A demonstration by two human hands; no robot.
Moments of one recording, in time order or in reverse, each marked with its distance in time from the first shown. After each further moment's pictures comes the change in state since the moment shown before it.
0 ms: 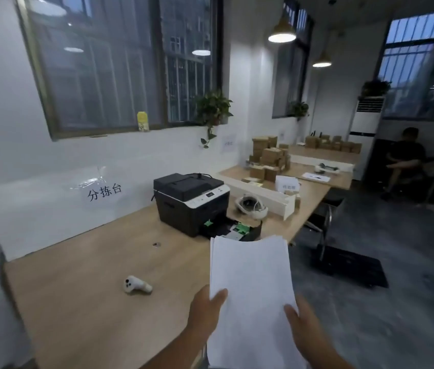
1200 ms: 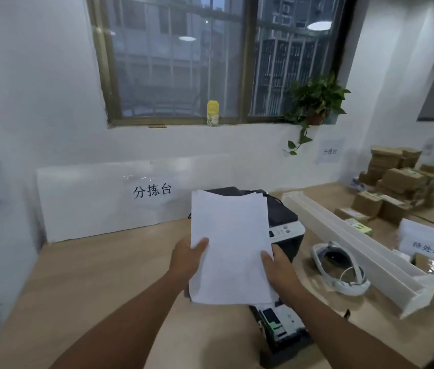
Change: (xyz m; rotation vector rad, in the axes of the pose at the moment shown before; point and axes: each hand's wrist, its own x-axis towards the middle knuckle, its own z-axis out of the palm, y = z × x) left_hand 0.475 0.061 -0.033 -0.025 0.564 -0.078; right_hand 0.566 -0.135 0.179 0.111 -0.539 -0.319
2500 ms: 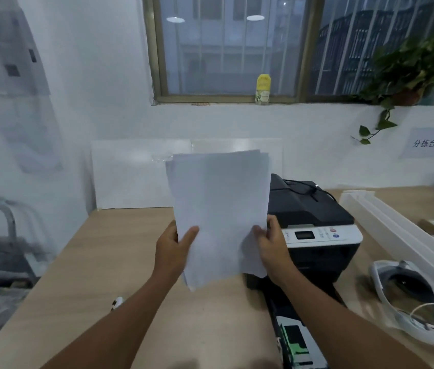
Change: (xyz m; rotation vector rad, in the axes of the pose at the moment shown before) left_hand 0.029 -0.072 0.024 -0.064 0.397 0.203; right_hand 0.122 0.052 0.052 0.426 -0.244 -0.209
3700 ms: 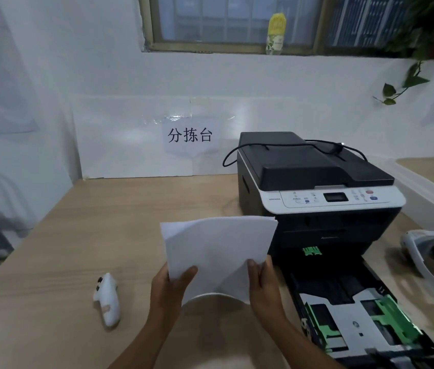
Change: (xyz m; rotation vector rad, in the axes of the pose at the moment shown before) left_hand -0.062 -0.211 -0.007 -0.020 0.021 -0.229; right_hand -0.059 0.215 0.052 -0.186 0.045 0.040
